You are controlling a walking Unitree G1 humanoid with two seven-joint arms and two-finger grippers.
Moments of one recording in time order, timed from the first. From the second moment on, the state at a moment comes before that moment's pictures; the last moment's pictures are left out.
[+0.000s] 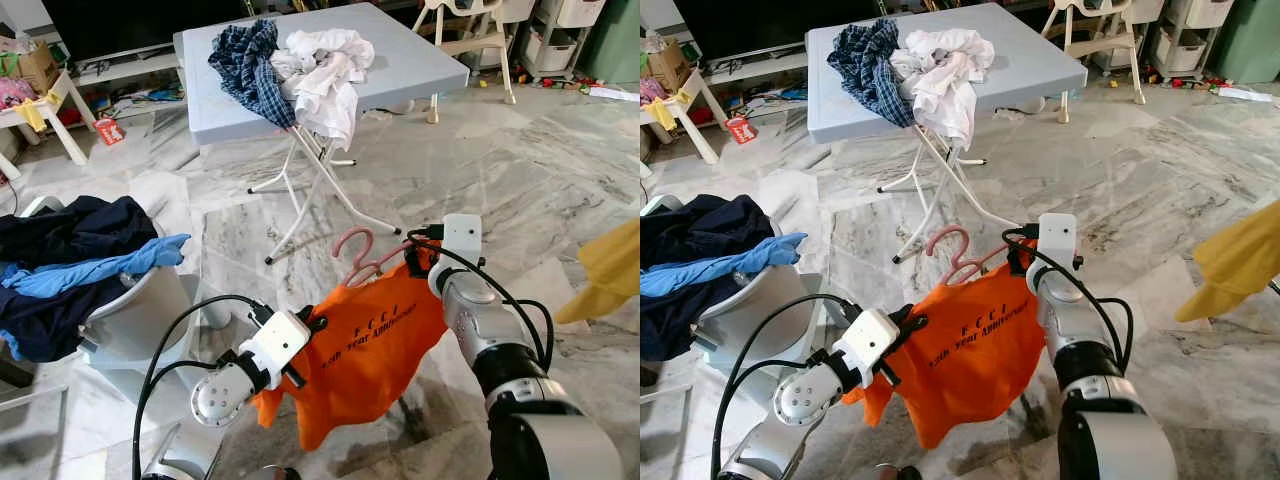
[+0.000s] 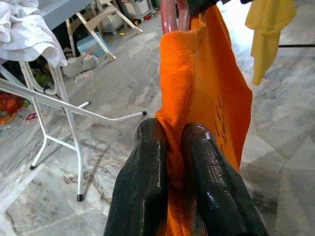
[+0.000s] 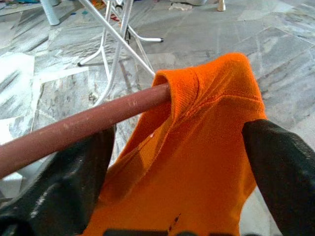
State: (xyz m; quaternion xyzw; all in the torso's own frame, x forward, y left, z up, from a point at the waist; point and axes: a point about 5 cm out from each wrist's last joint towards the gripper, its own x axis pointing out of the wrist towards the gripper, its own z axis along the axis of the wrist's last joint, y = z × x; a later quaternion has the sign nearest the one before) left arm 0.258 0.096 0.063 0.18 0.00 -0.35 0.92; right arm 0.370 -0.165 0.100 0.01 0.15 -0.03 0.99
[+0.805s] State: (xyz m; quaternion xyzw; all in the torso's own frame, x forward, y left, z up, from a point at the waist) left arm 0.261 0.099 0.064 0.18 0.01 -0.34 0.92; right arm 0.372 -0.159 0.103 0.03 0.14 0.05 0.99
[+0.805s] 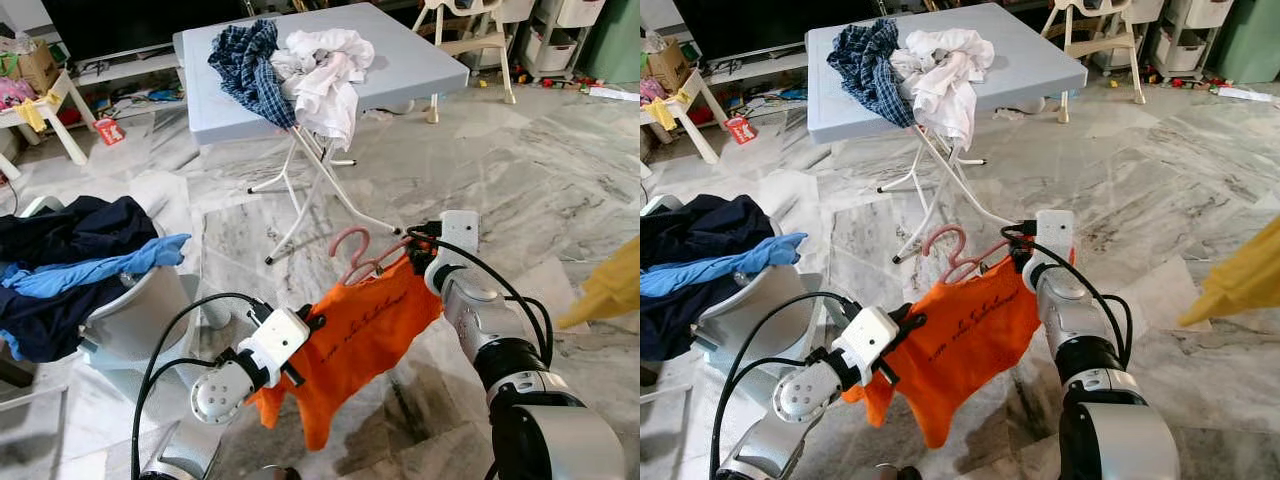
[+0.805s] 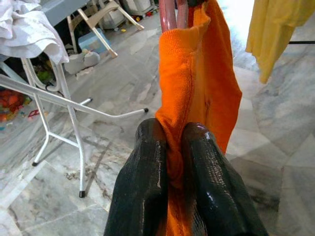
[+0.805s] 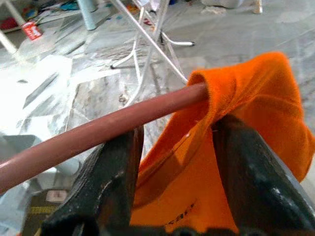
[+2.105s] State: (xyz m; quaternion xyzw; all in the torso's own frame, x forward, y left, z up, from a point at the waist) left arm 0.262 0.099 0.064 0.18 0.01 -0.34 0.92; right arm 0.373 -0.172 0.102 0.02 0.14 0.04 0.99
